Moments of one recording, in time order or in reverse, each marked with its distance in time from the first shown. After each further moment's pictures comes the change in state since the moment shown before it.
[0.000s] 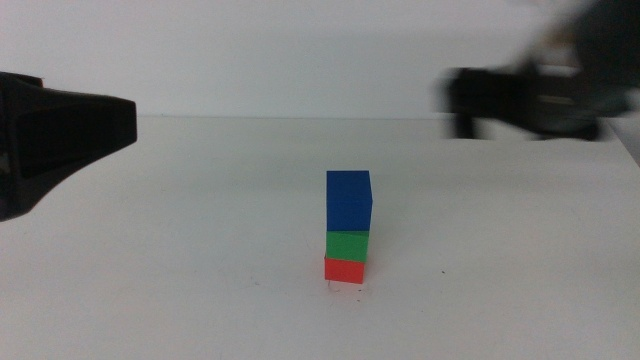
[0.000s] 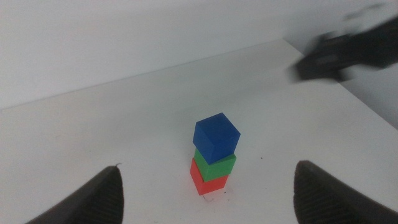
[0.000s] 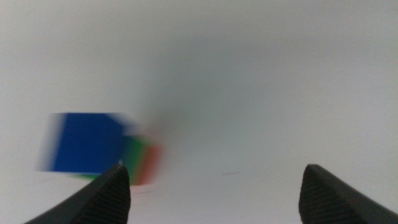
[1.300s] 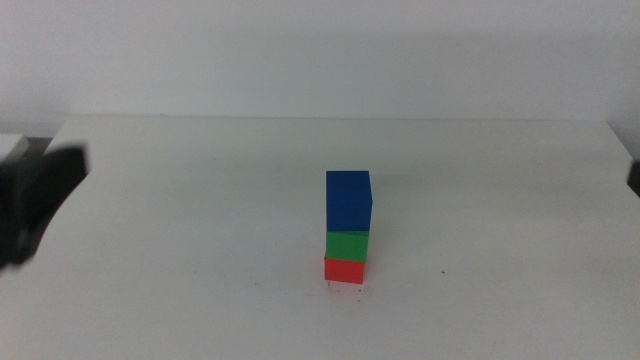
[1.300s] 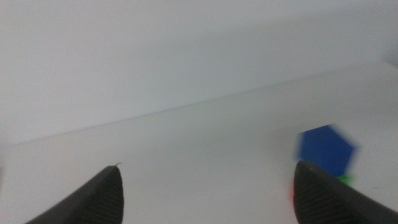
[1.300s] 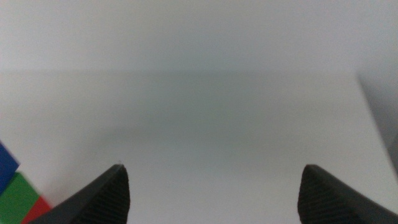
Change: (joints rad) left arm 0.116 -0.163 0.363 0.178 -0.346 0.000; right arm -0.548 -0.690 0.820 0.398 -0.740 -0.702
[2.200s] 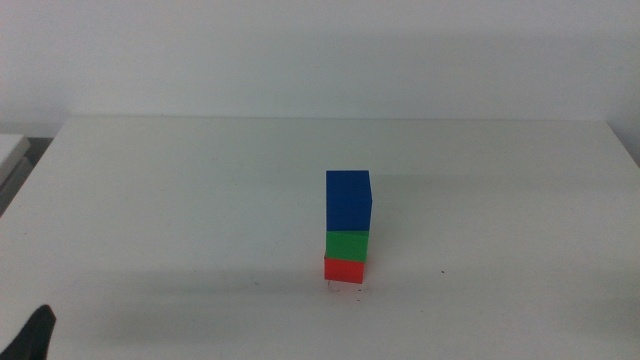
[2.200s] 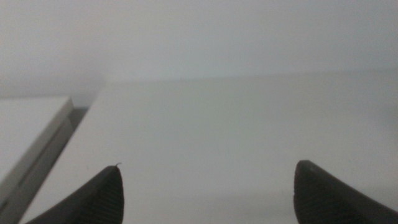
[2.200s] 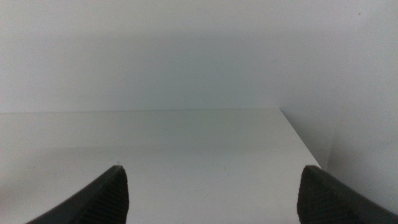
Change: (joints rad) left arm 0.261 -0.565 0.723 -0.004 -0.314 0.000; right arm -0.150 -0.740 0.587 -0.063 -0.176 0.000
